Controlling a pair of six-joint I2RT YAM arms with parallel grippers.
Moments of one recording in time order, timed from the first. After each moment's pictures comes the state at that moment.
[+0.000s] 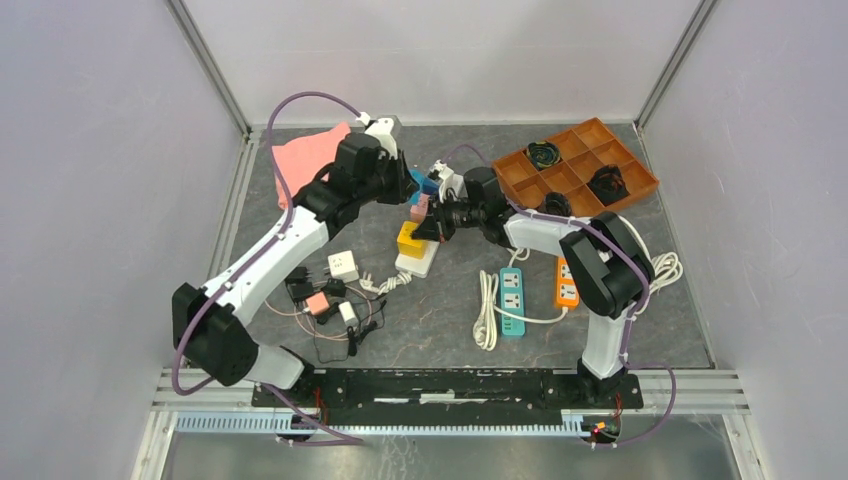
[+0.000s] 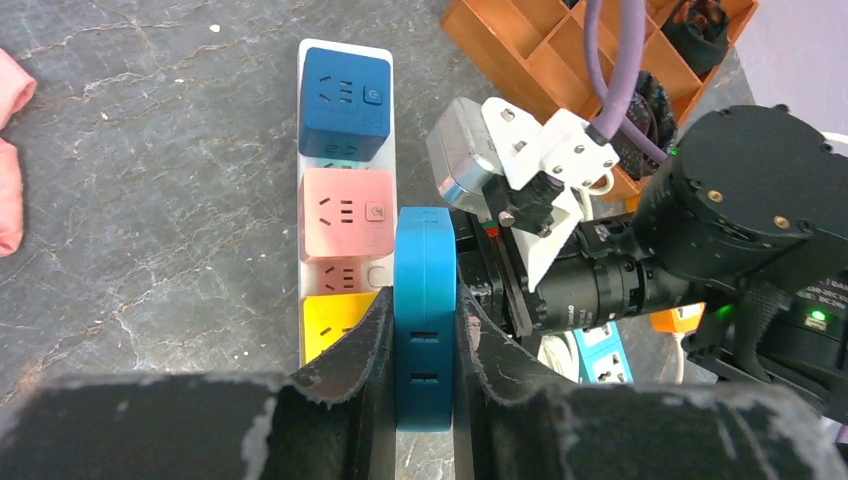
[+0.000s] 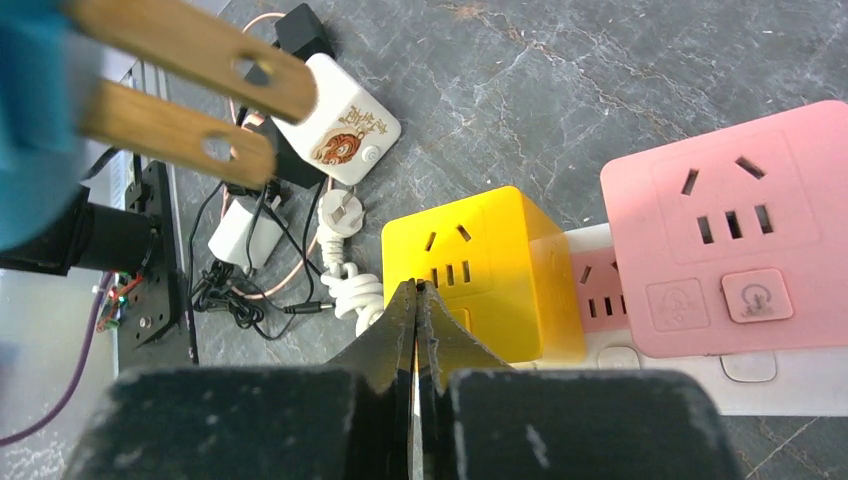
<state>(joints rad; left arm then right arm) -0.55 1.44 1.30 -0.37 0.05 -0.37 0.58 1.90 1.12 0.29 -0.71 0.23</state>
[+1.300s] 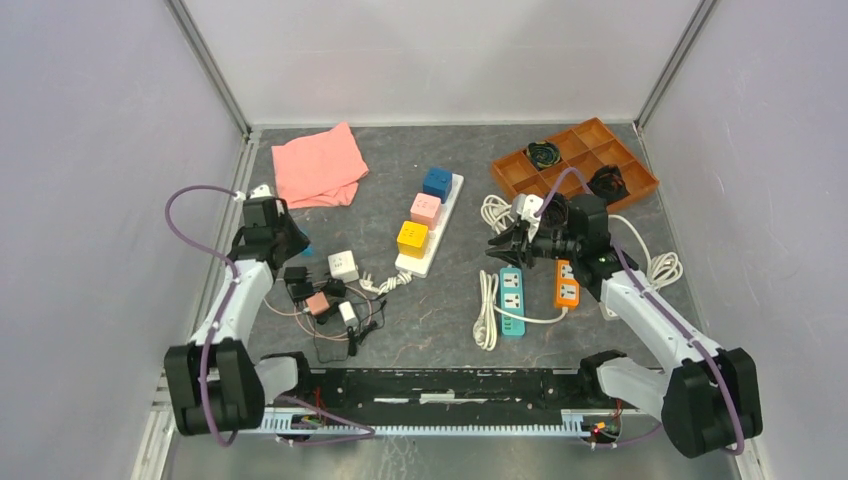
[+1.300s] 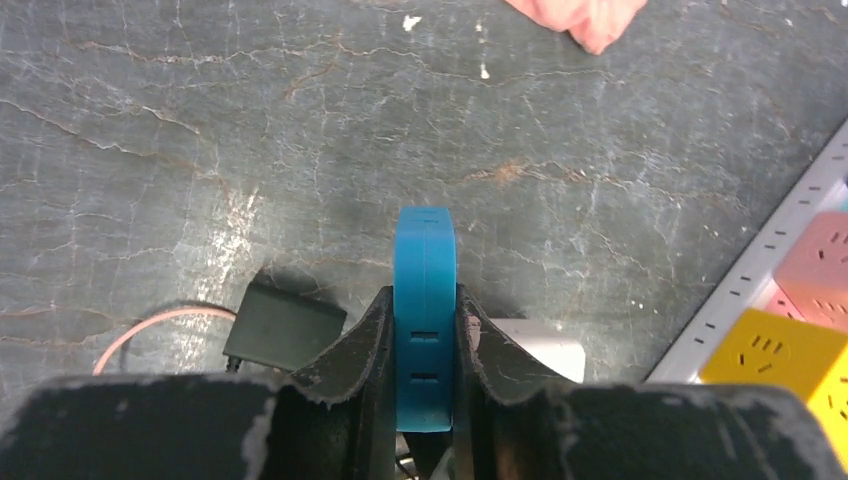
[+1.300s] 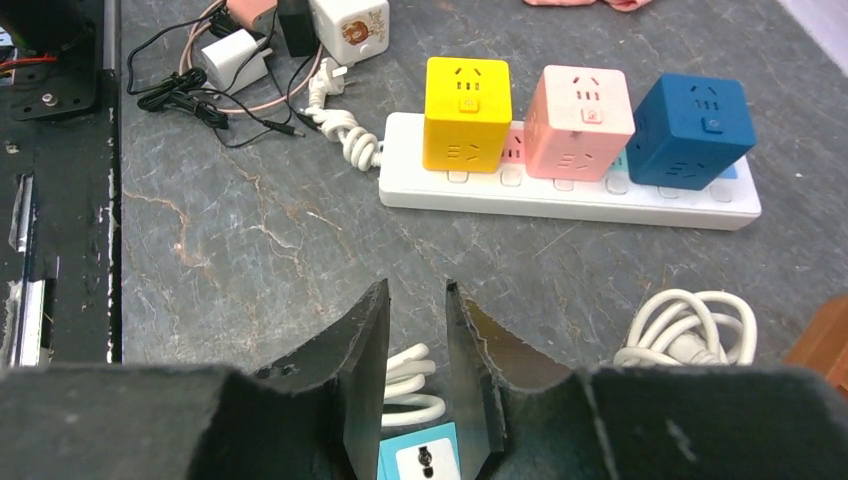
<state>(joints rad) 0.08 1.12 0.71 -0.33 -0.03 -0.40 0.28 1.08 0.65 -0.01 -0.95 -0.42</state>
